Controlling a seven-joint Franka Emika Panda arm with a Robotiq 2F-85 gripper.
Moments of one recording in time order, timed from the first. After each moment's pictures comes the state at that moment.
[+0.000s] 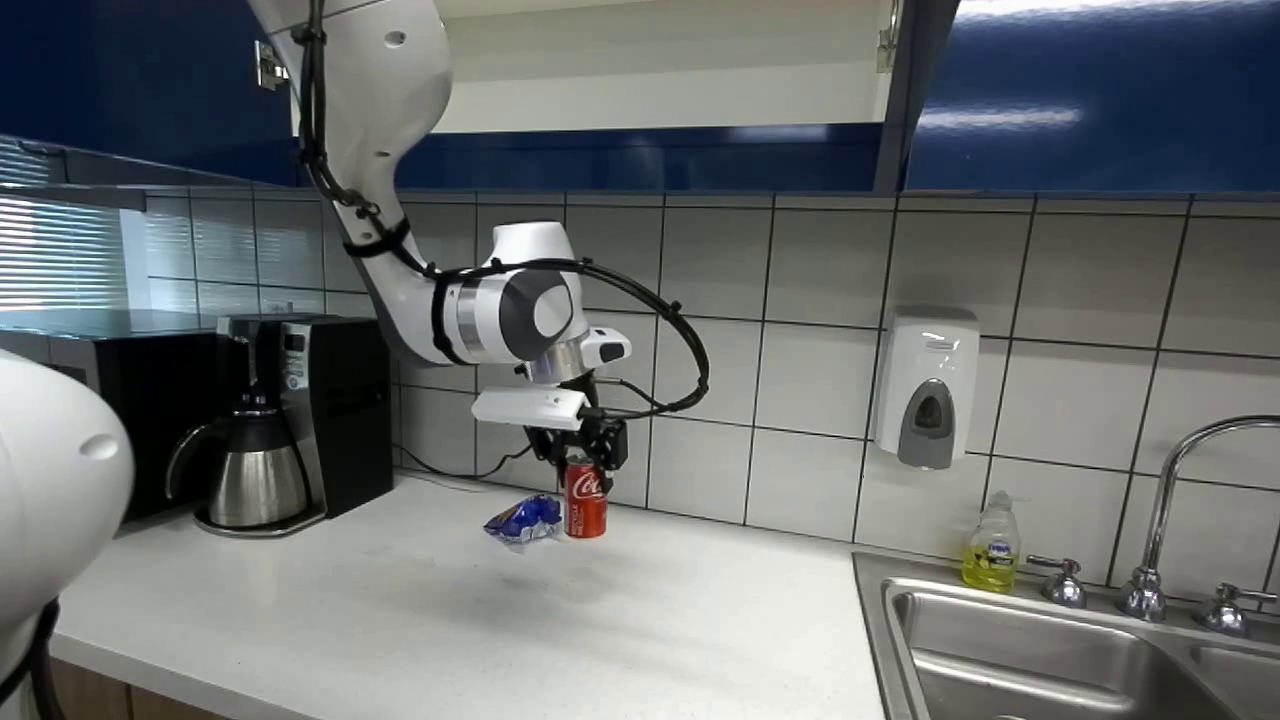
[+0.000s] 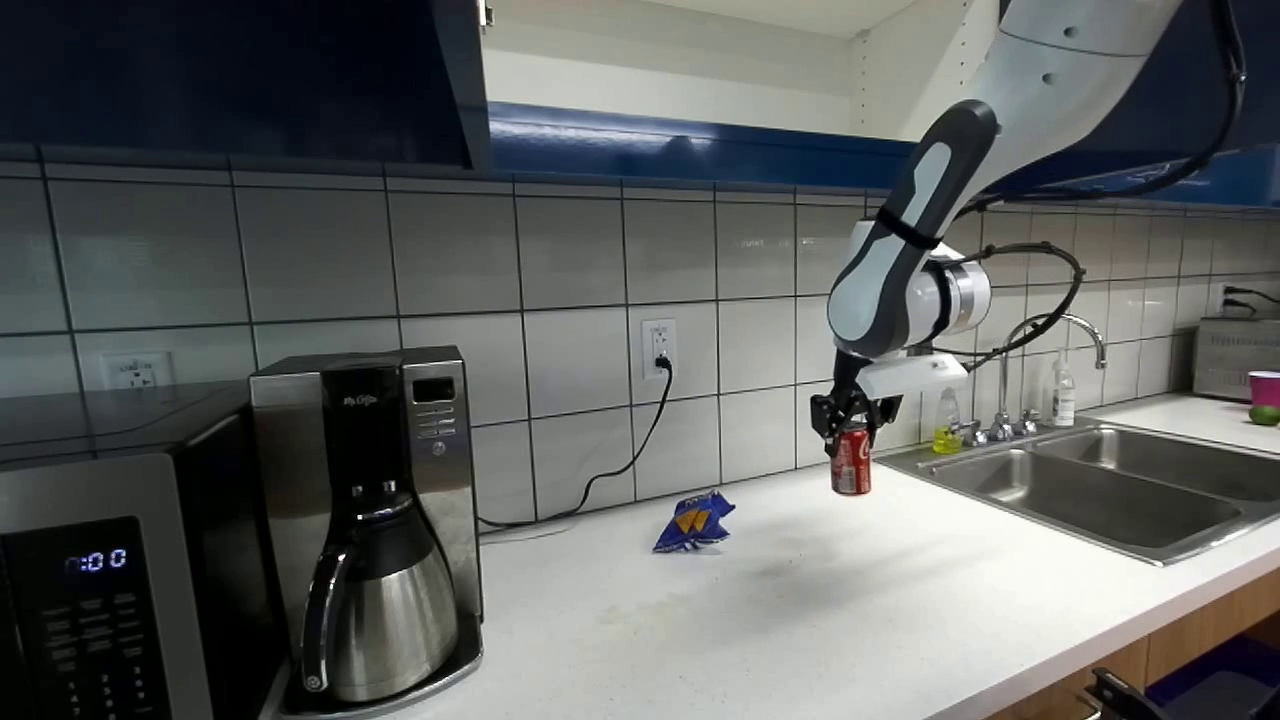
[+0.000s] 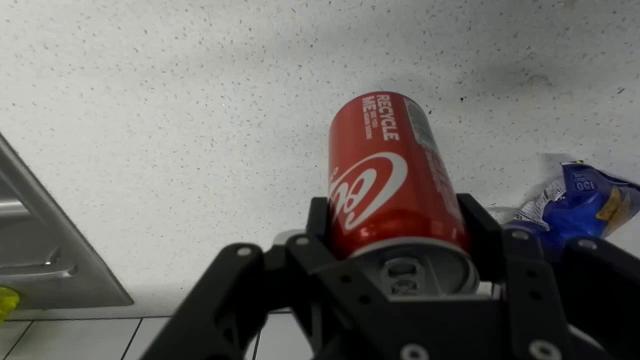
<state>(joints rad) 0.09 0.06 -0.29 -2.47 -0.17 2.85 0.03</state>
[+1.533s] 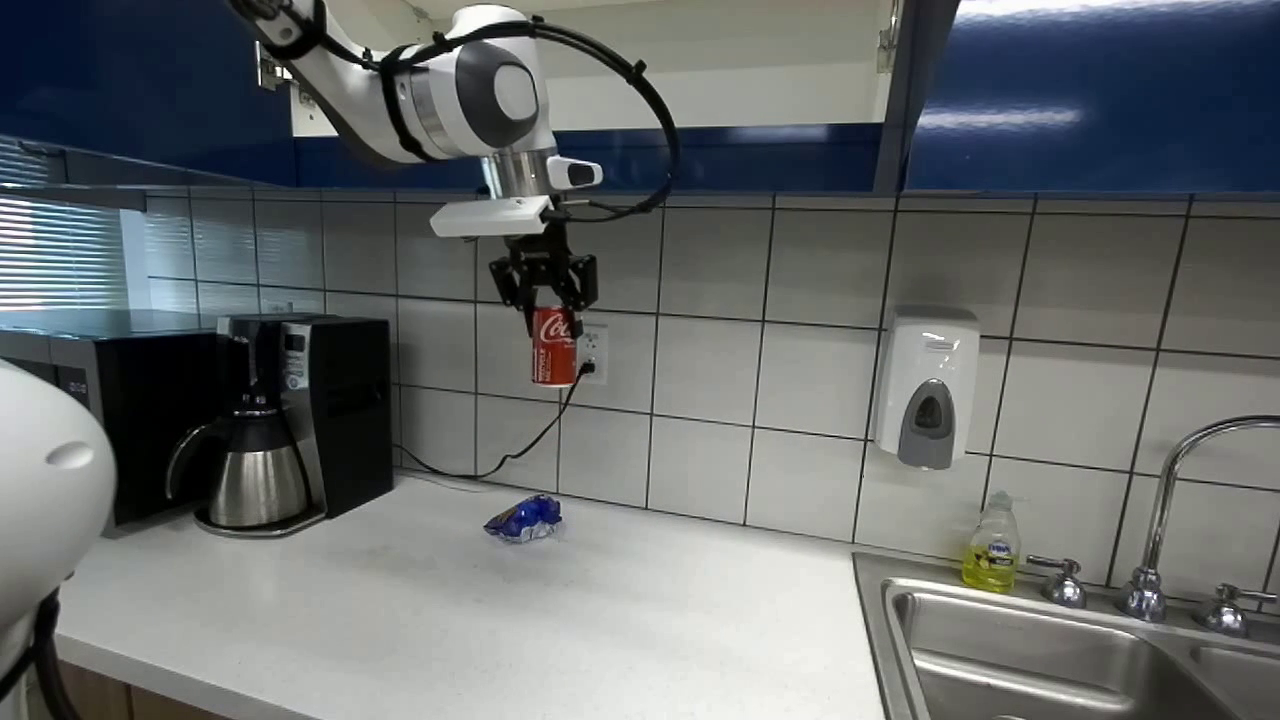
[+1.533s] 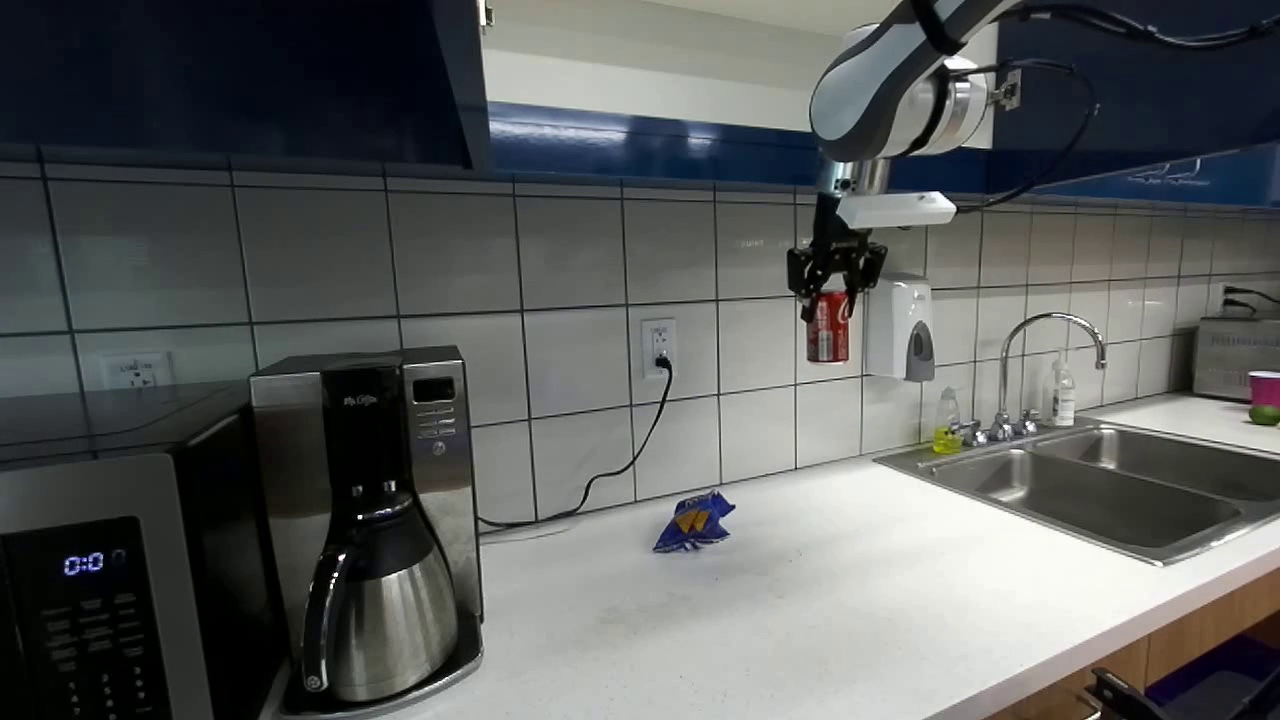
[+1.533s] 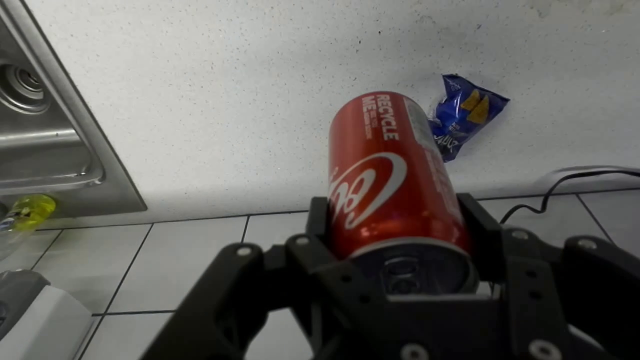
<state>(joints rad) 0.01 -0.29 -0.10 -2.28 -0.14 2.34 0.05</state>
